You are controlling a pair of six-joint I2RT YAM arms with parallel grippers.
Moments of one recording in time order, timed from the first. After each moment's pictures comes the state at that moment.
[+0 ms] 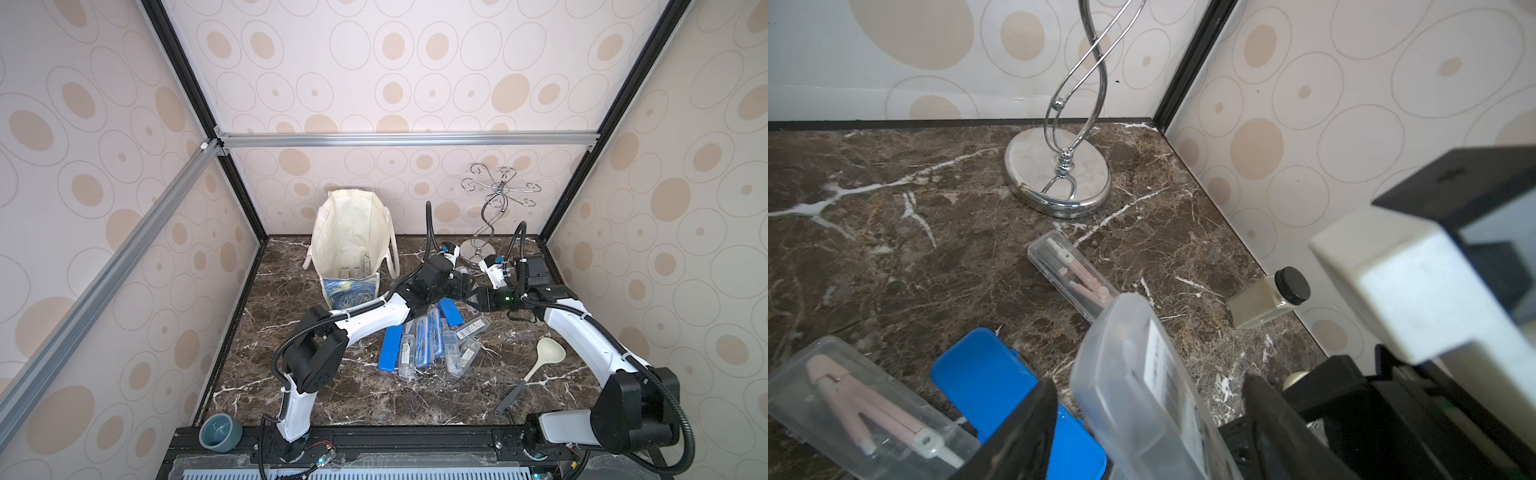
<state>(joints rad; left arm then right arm) -0.86 1.96 1.53 0.05 0.01 -0.52 0.12 1.35 1.03 -0.58 -0.57 0.05</state>
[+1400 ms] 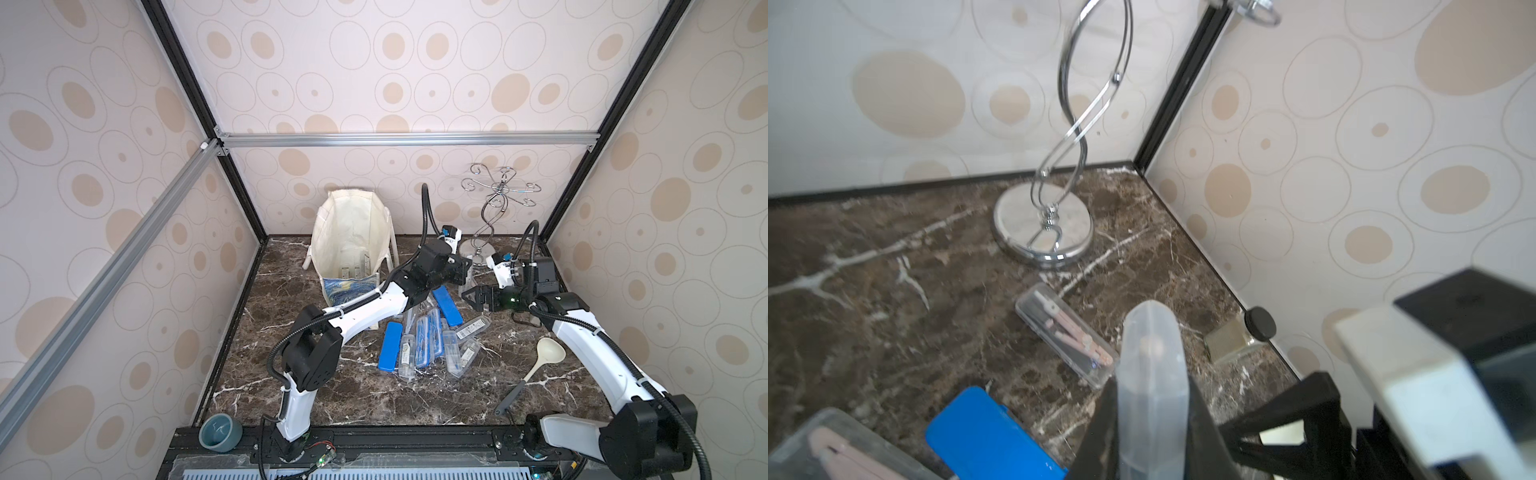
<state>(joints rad) -0.83 1.96 1.72 -0.03 0.02 -0.45 0.13 1.21 0.99 -0.54 -0.47 0.07</state>
